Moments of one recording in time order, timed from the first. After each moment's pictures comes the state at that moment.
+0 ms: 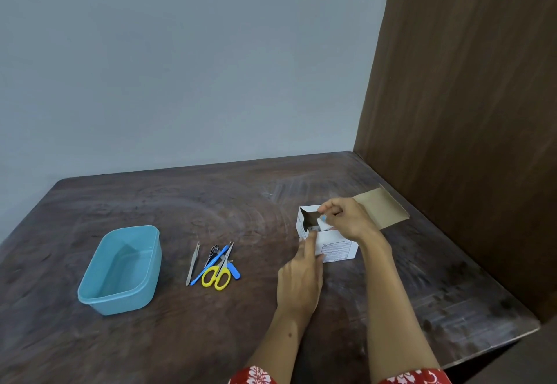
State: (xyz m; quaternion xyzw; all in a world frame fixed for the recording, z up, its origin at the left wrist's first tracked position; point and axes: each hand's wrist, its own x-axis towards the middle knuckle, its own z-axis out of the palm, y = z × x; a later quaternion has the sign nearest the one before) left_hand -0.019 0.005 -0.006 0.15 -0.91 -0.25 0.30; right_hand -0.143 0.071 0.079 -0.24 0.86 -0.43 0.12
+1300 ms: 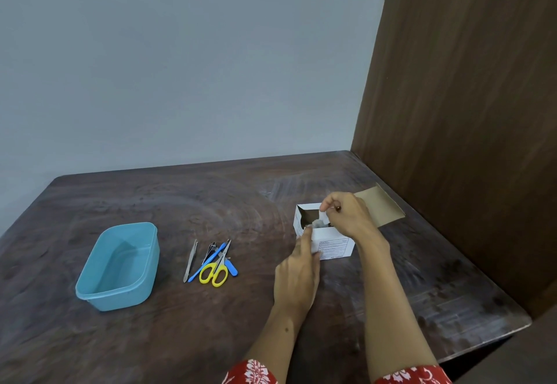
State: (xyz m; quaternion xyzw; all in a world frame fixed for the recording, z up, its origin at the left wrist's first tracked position) left_hand -0.021 0.005 -0.004 0.17 -0.91 -0.23 0.30; right_hand -0.135 0.075 0.087 -0.25 0.89 -0.37 0.03
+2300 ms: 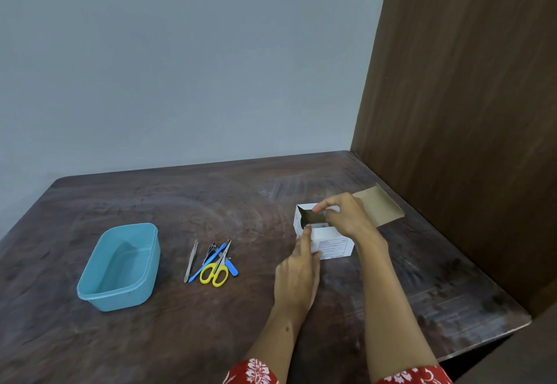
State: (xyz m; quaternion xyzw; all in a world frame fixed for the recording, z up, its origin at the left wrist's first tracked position) left_hand -0.018 0.007 0.003 0.18 -0.91 -0.24 0.29; right_hand -0.128 0.073 0.094 -0.24 0.87 -0.42 0.07
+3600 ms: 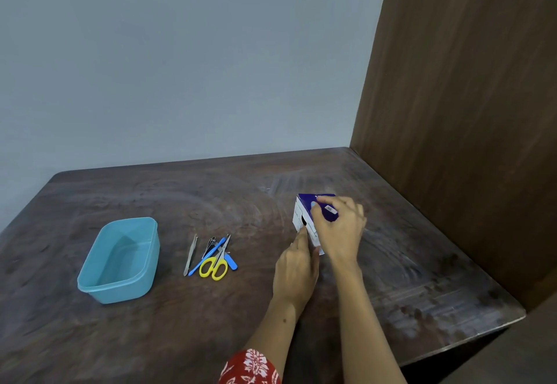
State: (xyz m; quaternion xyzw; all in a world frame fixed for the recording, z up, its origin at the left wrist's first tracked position) left_hand -0.020 0.004 -0.002 0.15 -0.90 -0.31 0.26; right_hand -0.088 0.056 0.056 -0.15 0.82 -0.51 -0.21
